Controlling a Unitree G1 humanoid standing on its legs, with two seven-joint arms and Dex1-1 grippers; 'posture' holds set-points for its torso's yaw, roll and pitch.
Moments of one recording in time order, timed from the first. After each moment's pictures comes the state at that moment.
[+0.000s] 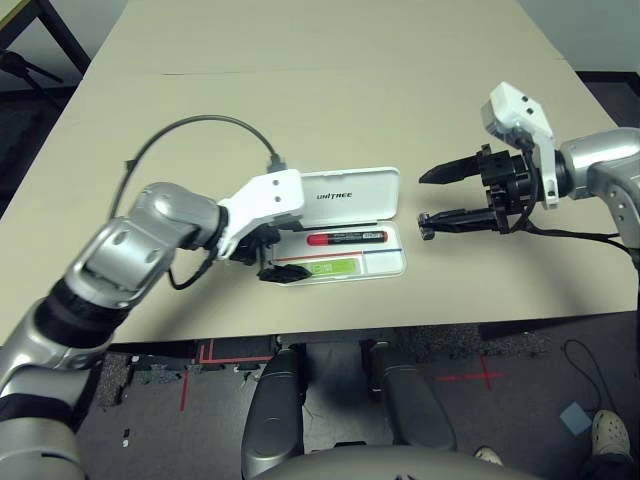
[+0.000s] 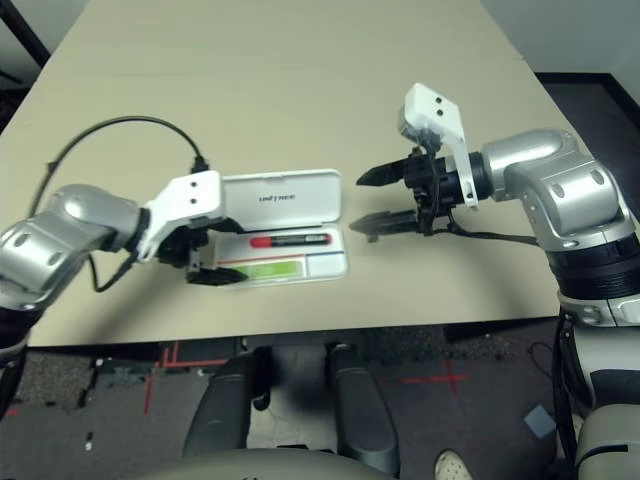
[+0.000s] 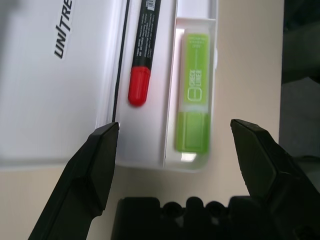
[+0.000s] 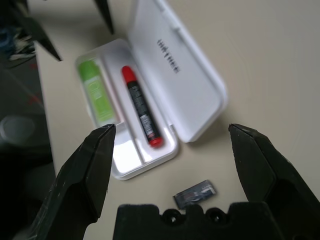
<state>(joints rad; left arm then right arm) -0.56 1.00 -0.22 -0.44 -0.34 0.83 -1.18 -0.75 -0.84 0.03 -0.12 0.46 0.92 1.13</state>
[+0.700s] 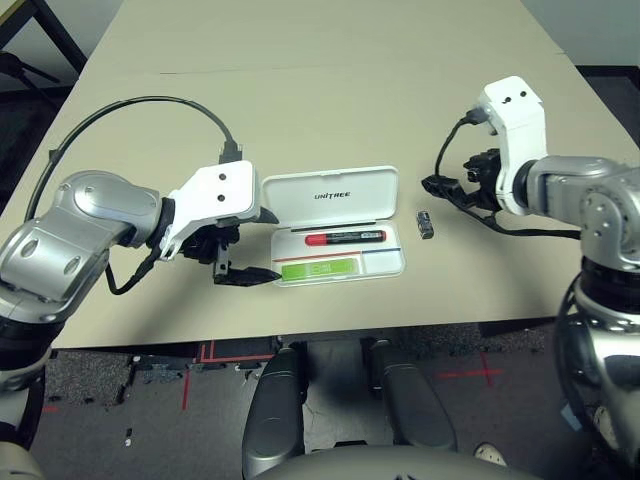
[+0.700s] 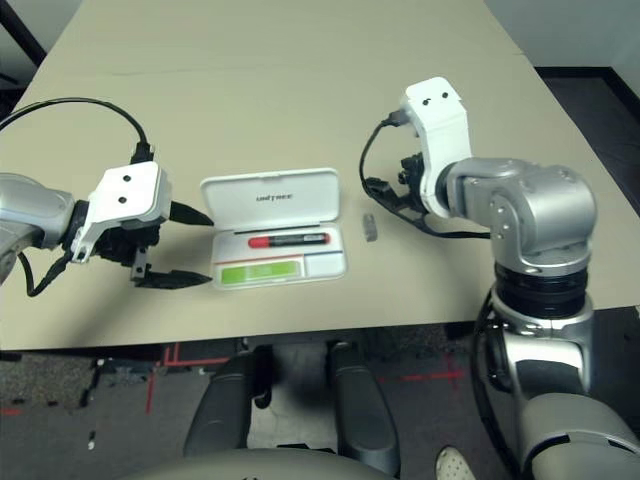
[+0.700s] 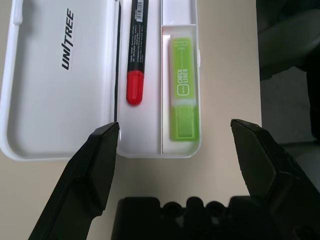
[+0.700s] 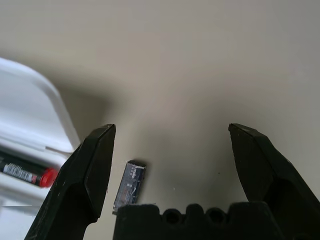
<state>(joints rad) -0.54 1.09 -0.15 -0.46 -0.40 0.74 -1.26 -0.71 -0.39 -0.10 -0.39 0.31 1.59 0.20</state>
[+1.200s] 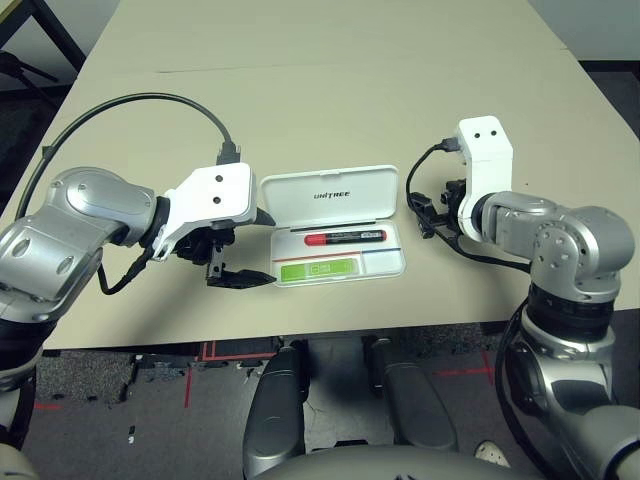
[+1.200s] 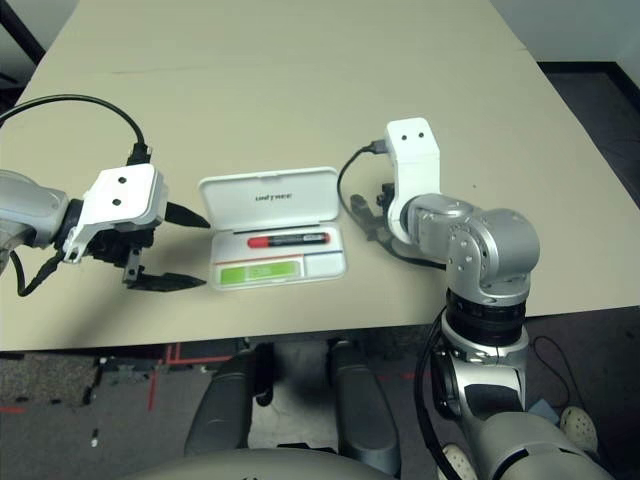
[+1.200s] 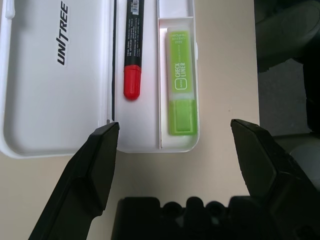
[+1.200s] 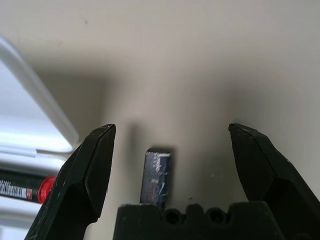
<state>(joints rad) -0.54 1.10 -0.15 -0.46 -0.40 0.74 -1.27 -0.60 -0.23 -0.14 -0.43 0.46 1.59 -0.10</state>
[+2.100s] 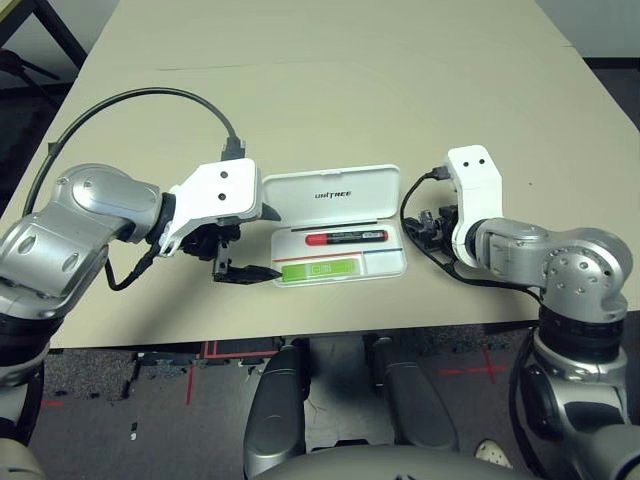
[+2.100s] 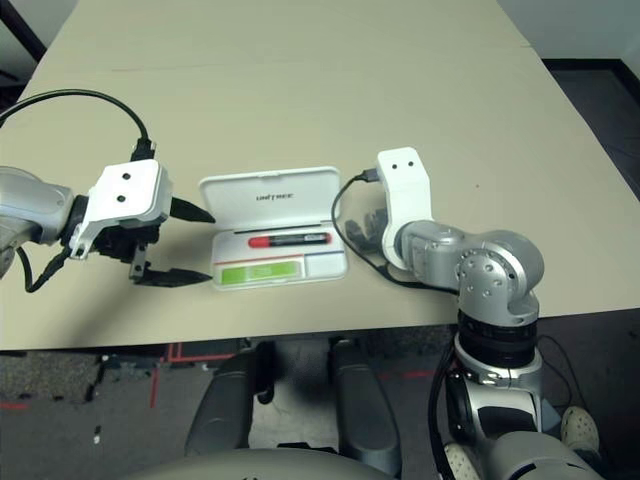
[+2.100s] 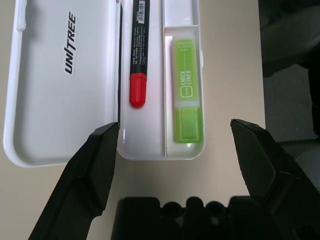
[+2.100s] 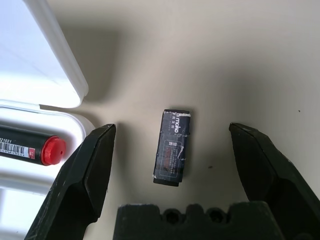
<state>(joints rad) -0.56 1.08 -0.16 -0.46 -0.40 0.74 -1.25 -0.53 -0.32 -0.13 -0.43 0.94 1.58 -0.46</state>
